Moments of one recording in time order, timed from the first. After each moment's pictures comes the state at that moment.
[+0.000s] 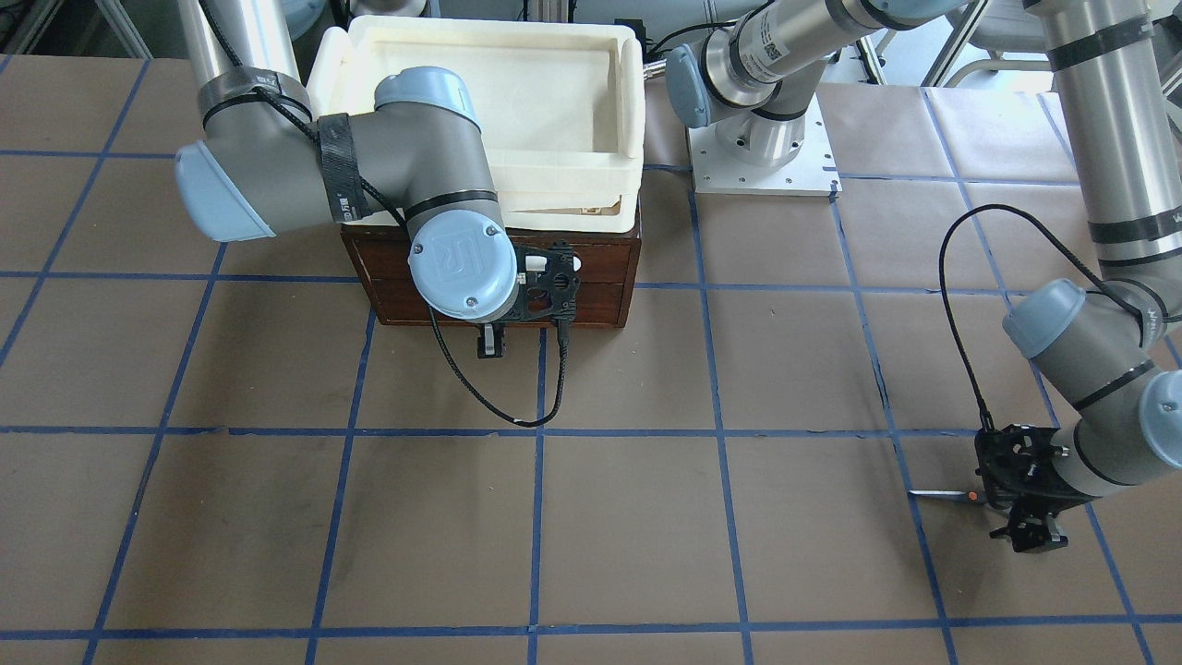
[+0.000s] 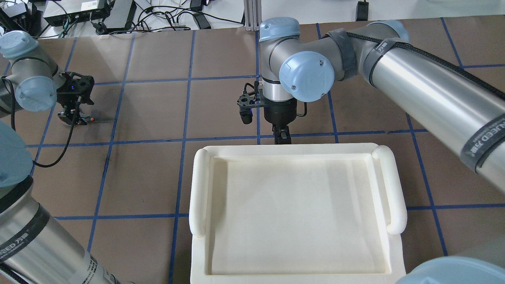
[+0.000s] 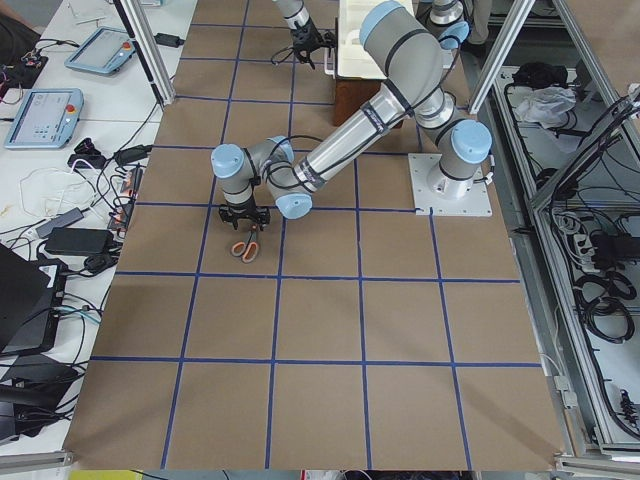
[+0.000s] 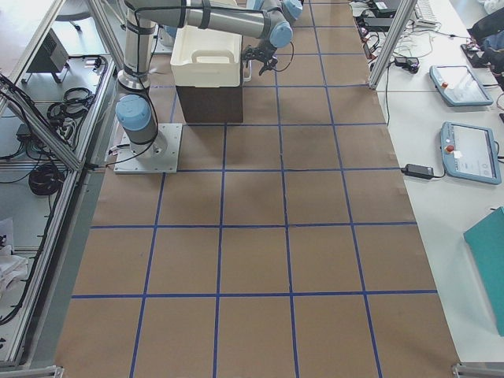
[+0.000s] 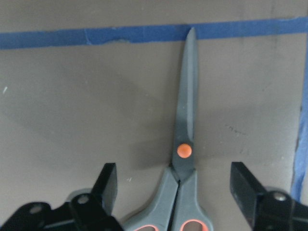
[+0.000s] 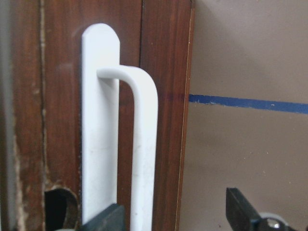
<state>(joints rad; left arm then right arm) -1.10 -2.21 -1.55 -0.94 1.62 2.12 1.88 -1.16 1.52 -1.49 -1.45 -1.36</state>
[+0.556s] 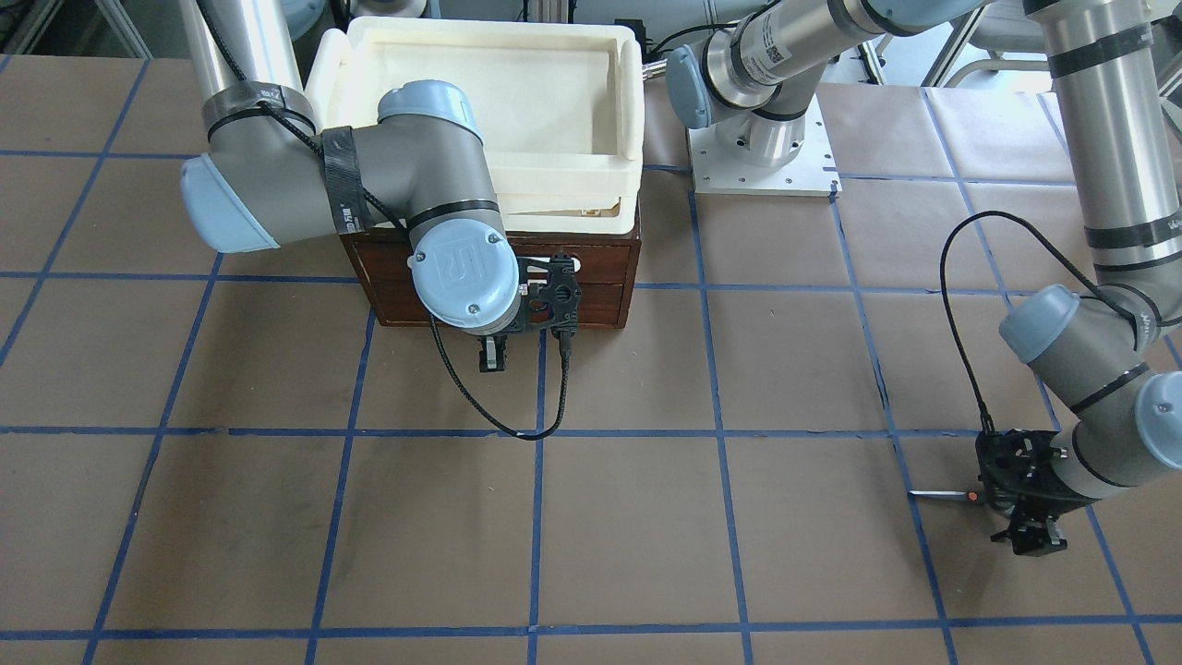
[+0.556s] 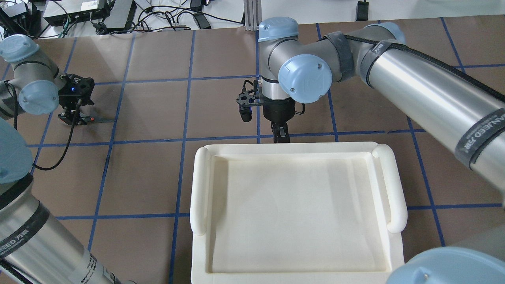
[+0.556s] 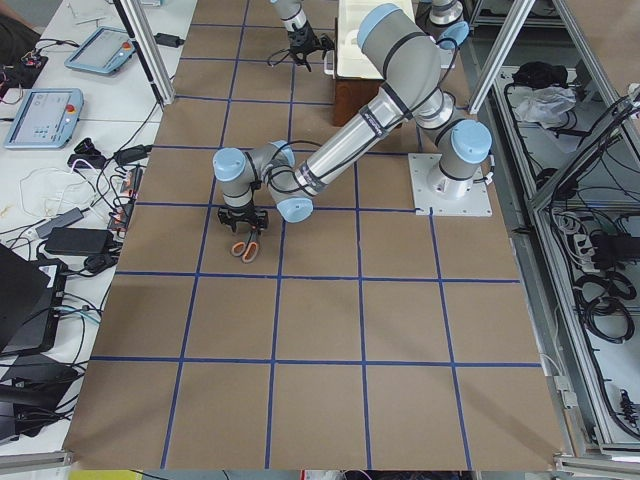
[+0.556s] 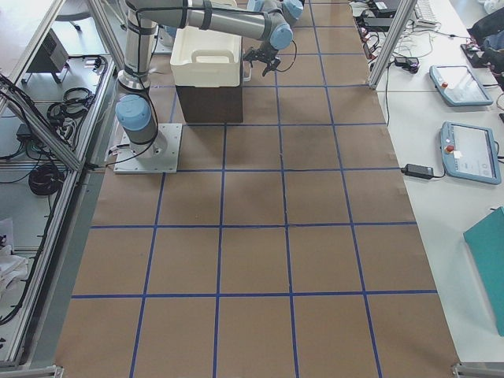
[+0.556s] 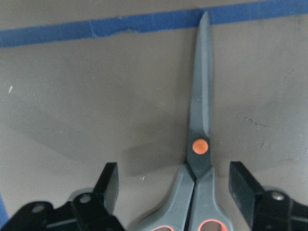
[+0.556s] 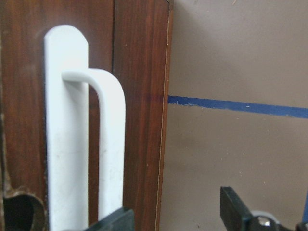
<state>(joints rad) -1.09 -2.22 -1.55 -0.92 1.61 2.14 1.88 -1.15 1.52 -1.54 -1.46 -1.35</state>
